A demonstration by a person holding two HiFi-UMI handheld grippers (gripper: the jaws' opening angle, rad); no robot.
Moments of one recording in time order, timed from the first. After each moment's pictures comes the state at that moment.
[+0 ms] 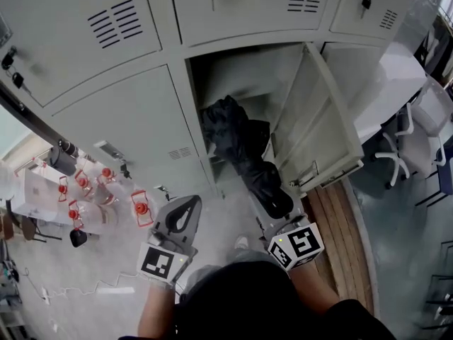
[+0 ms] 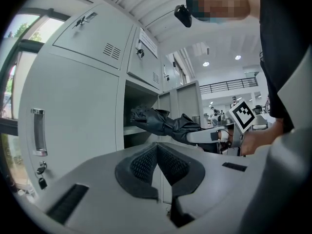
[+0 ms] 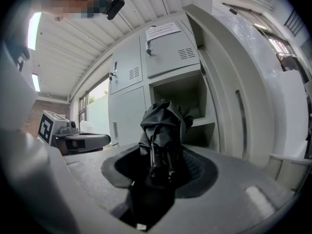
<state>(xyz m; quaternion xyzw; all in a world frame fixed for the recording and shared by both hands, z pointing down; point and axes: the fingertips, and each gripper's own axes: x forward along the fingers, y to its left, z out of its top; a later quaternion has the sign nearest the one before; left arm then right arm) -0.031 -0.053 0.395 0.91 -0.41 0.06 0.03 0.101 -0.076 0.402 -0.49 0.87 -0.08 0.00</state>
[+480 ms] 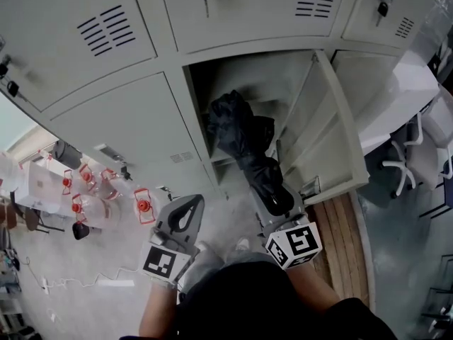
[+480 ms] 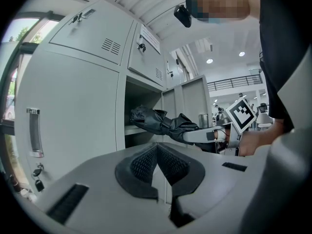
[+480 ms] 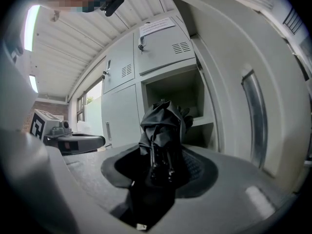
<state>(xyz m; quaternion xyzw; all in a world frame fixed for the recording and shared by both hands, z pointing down) -0.018 -0.076 0.397 0.90 -0.44 0.07 0.04 0.110 -0.114 0.405 -0.49 0.87 -0.09 0.00</state>
